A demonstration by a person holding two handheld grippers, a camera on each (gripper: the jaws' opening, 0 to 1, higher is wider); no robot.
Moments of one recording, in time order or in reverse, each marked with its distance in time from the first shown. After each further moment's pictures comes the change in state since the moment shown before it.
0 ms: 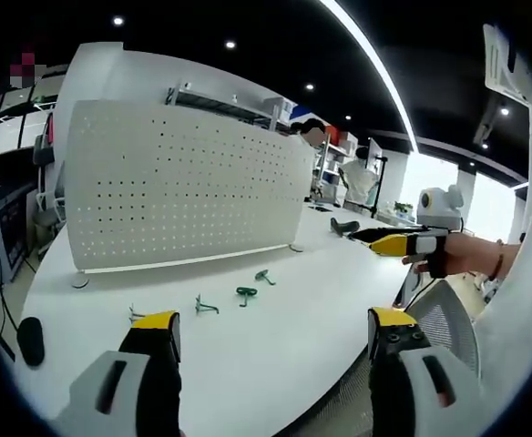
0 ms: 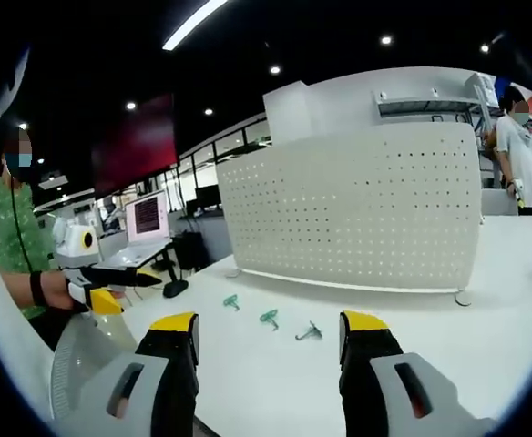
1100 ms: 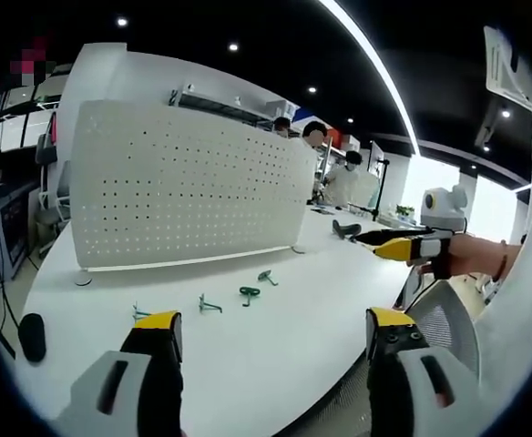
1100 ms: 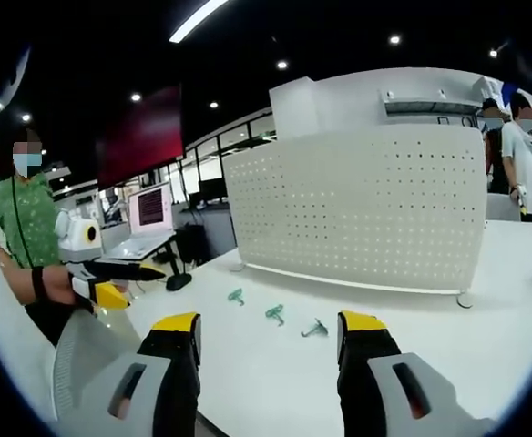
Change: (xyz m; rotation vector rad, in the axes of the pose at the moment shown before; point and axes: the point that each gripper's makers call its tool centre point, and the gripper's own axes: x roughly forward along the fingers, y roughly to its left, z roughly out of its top) left arm -0.004 0.005 -0.001 -0.008 -0.016 0.006; right arm 0.002 0.013 -0.002 -0.030 0.026 0.011
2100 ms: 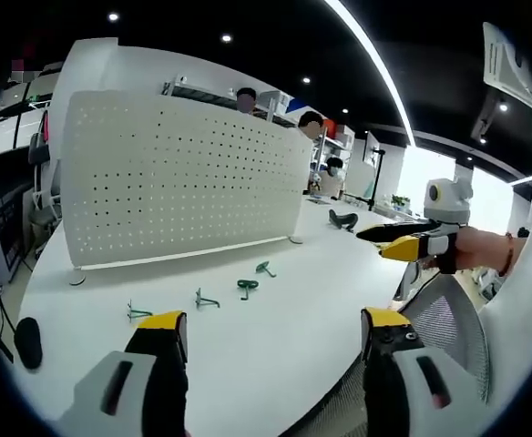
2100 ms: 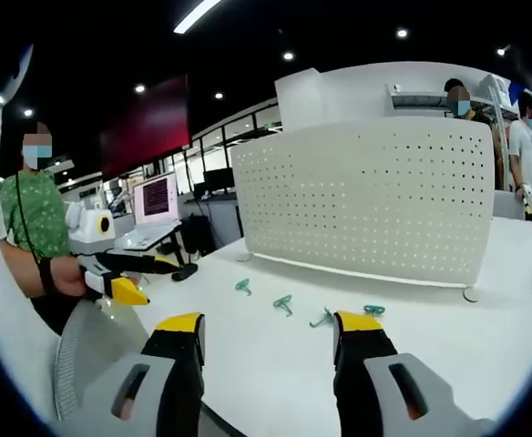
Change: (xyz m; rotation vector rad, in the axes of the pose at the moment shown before) left arm 0.016 0.006 -0.008 0.009 0.049 -0.015; right arm 0.003 0.014 -0.013 -0.001 0.042 0.014
